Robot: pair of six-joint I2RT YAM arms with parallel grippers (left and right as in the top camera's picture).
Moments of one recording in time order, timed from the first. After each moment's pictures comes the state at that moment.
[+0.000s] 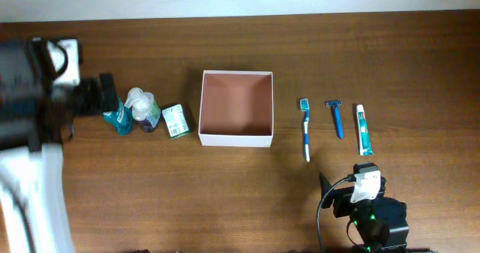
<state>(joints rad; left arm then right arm) 0.18 1.46 1.78 -1.25 0.02 0.09 0.11 0.01 0.16 -0.60 -0.07 0.02</state>
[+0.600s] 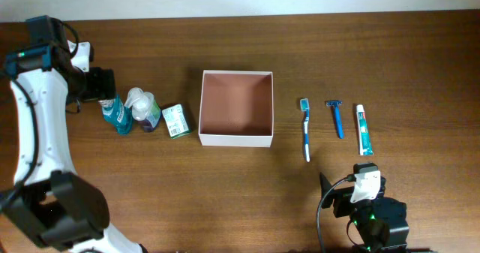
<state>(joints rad) 0.26 1.86 1.80 -1.21 0.02 0.13 0.11 0.01 0.16 -0.60 -0.07 0.02</state>
